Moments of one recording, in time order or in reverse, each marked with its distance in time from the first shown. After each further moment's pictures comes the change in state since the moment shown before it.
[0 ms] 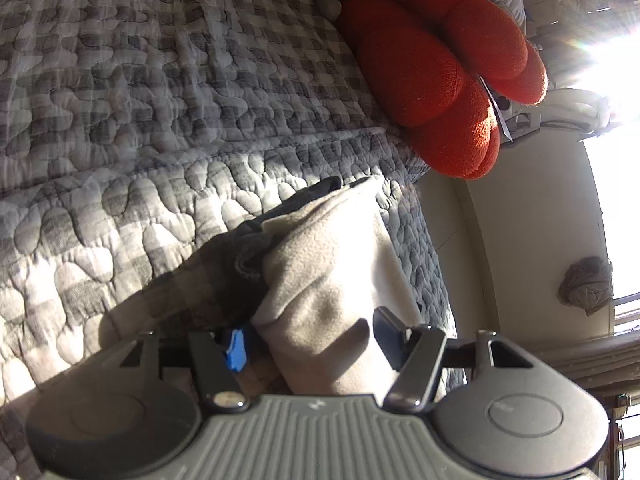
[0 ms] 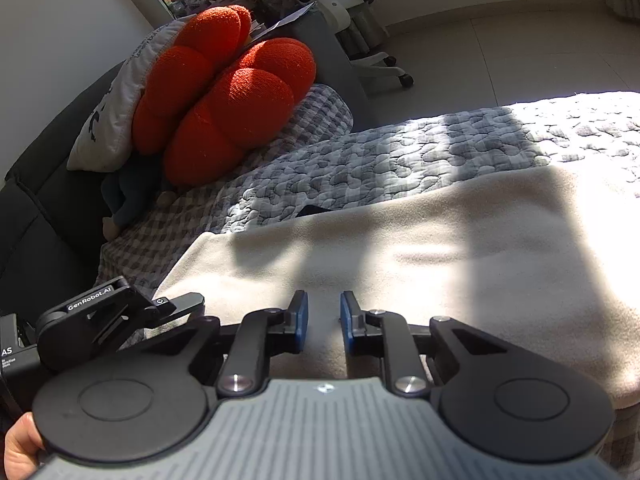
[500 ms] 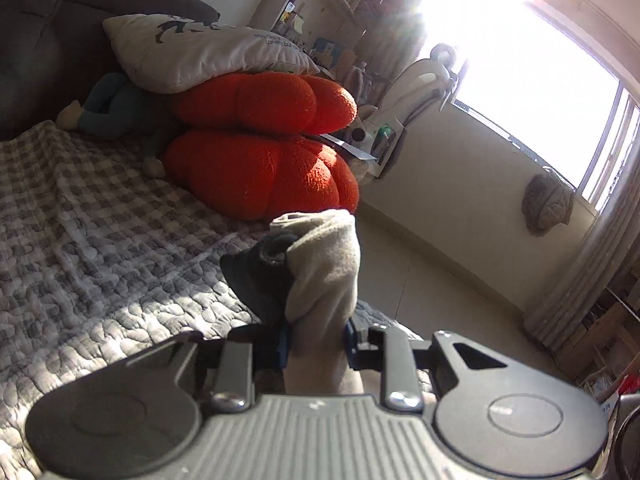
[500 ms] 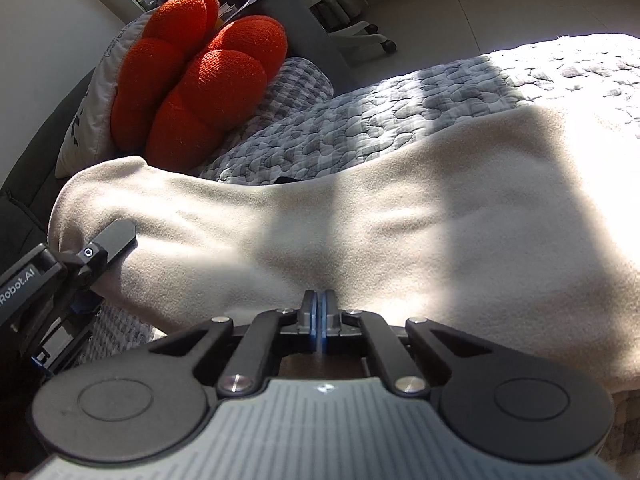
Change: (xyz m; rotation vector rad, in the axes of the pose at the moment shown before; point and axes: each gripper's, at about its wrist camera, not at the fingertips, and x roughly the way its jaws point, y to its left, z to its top) left arm -0.046 -0.081 -0.062 0.694 -0.376 -0.182; right arm 0.006 -0.024 -0.005 0.102 0.068 0.016
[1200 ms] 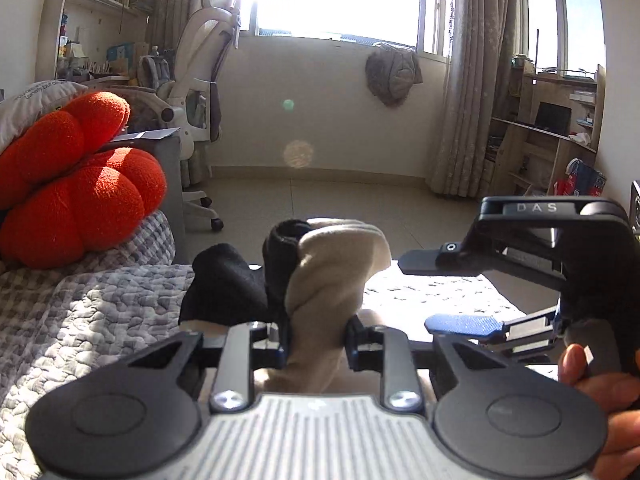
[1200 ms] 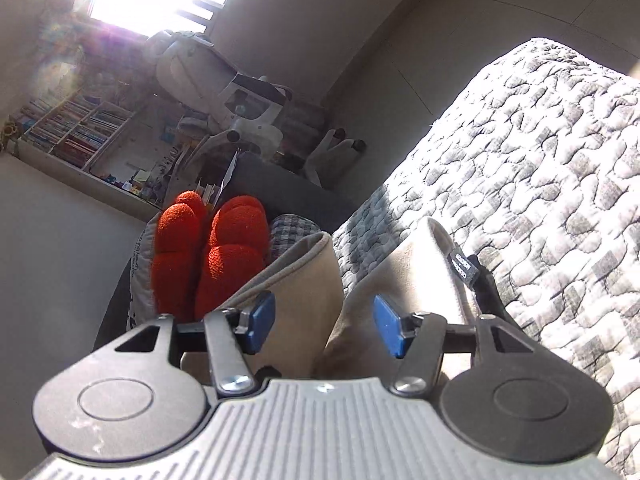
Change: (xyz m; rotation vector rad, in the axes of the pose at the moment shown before) left arm 0.026 -0.102 -0.036 0.475 0.199 -0.268; right arm -0.111 -0.096 0.026 0.424 -0.333 0.171
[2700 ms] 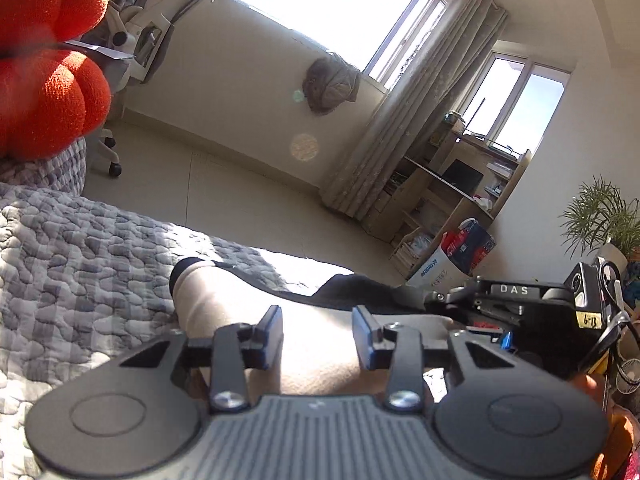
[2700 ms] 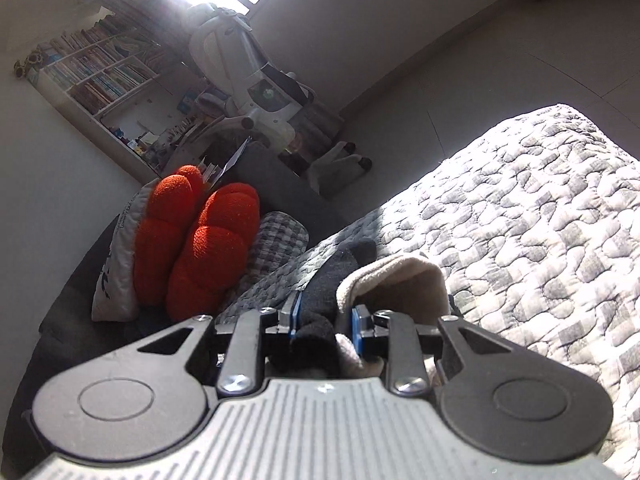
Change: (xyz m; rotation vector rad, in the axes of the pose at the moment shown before) left arm 0.019 0.082 -0.026 -0.236 0.029 -0.452; right arm -0.006 -0.008 0.002 -0.266 -0.013 -0.071
